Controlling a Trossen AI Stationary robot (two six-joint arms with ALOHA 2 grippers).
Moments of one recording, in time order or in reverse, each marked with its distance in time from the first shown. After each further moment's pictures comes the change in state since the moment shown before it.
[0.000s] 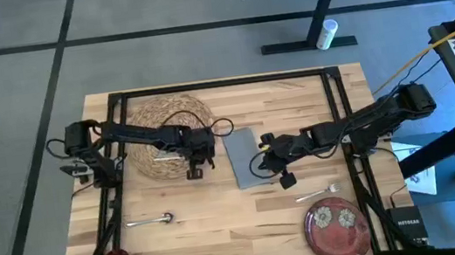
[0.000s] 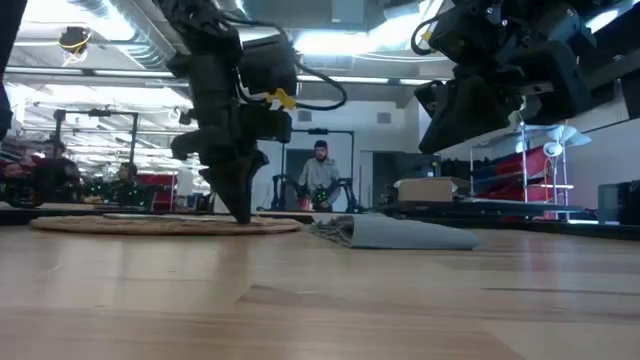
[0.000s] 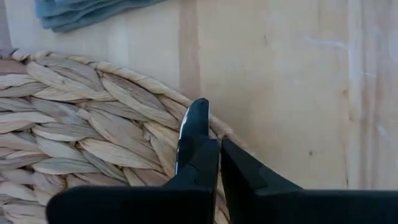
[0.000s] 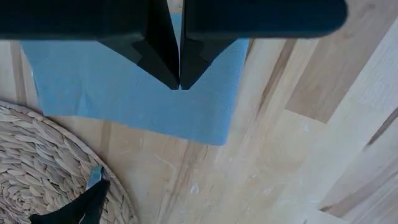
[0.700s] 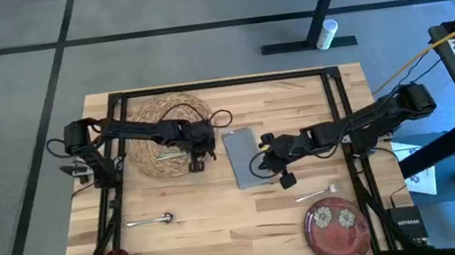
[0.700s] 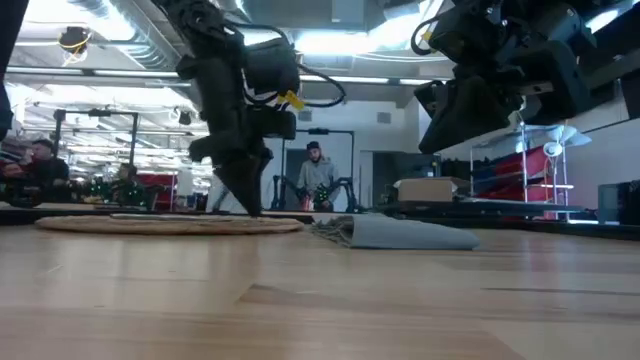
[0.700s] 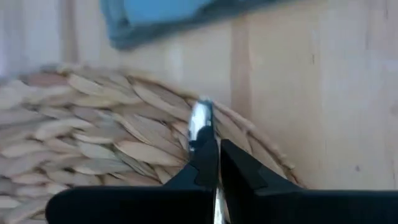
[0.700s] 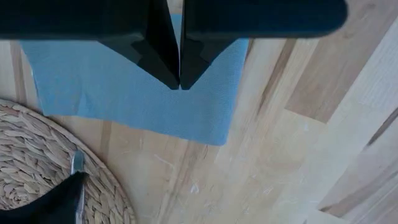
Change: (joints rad) left arm 0.045 -0.013 0.034 0.021 -0.030 0.042; right arm 0.000 0.000 0.000 -0.001 0.000 0.000
